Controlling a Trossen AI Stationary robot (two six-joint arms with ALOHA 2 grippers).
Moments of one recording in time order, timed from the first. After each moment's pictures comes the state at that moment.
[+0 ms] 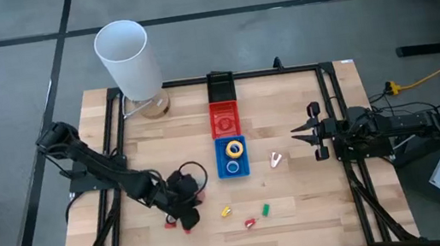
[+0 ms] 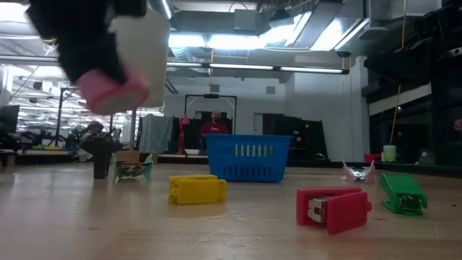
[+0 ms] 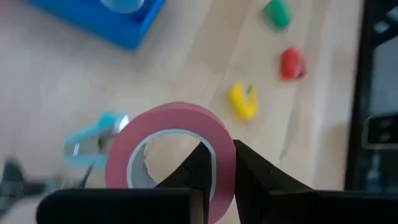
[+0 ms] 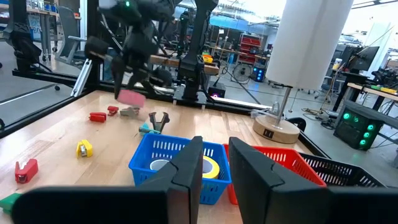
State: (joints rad) left arm -0.55 1.48 0.88 -0.30 -0.34 -0.91; right arm 0.00 0.01 0.01 0.03 -0.02 -0.16
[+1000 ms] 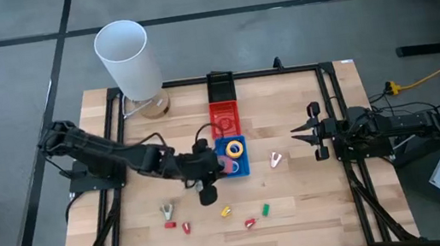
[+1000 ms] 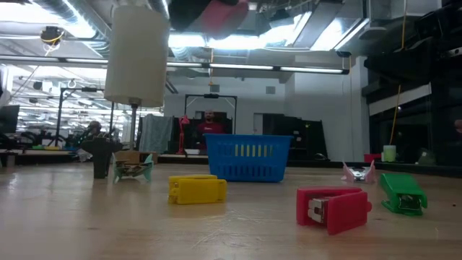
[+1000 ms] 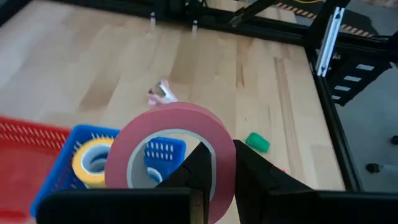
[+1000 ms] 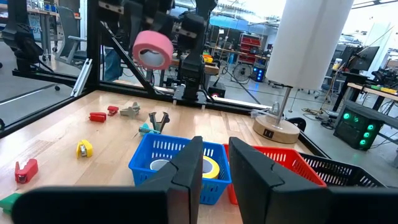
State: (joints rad) left arm -0.30 1.49 1.16 -0.26 -0.26 -0.35; right arm 0.00 0.01 0.01 0.03 -0.02 -0.16
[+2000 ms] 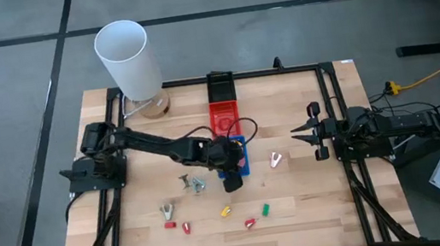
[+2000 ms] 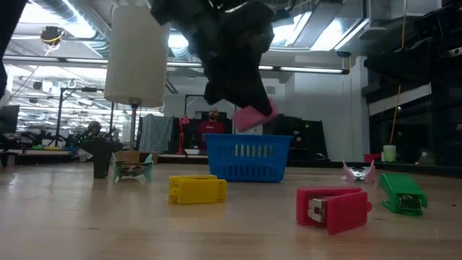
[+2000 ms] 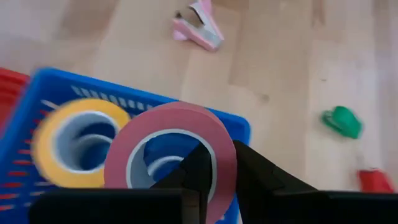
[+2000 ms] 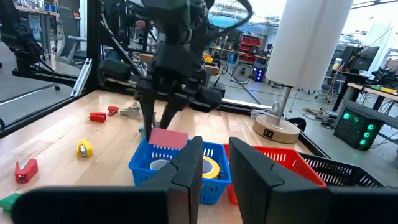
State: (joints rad) left arm -0.11 1.87 1.31 -0.31 -0.07 -0.38; right arm 0.00 0.01 0.01 0.03 -0.02 -0.16
